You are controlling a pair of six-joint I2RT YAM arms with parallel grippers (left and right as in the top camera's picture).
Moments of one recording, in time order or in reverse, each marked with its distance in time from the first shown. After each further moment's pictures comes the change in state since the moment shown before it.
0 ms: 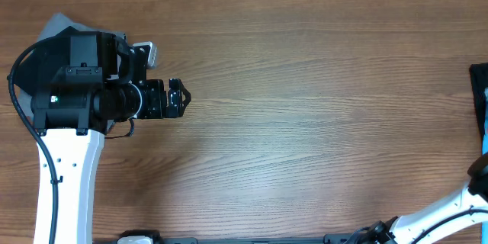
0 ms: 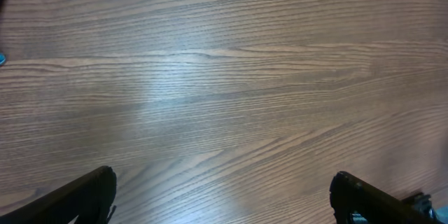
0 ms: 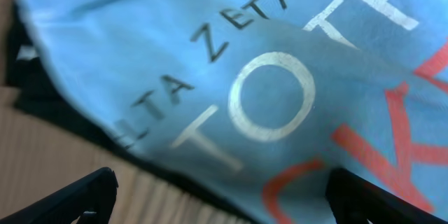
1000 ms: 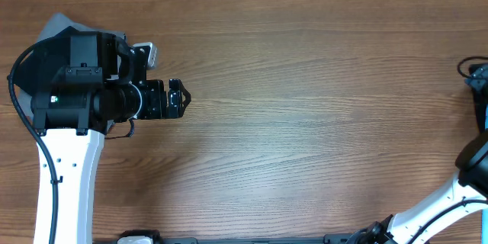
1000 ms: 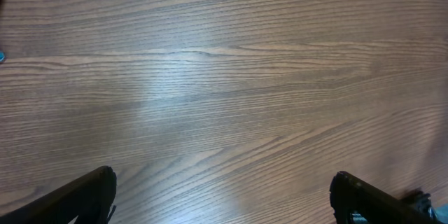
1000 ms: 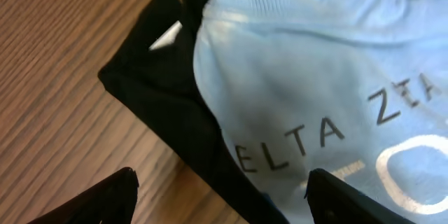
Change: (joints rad) left arm 0.000 0.000 0.000 -0.005 0.000 0.000; right arm 0.147 0.016 0.005 0.153 0.135 -0.277
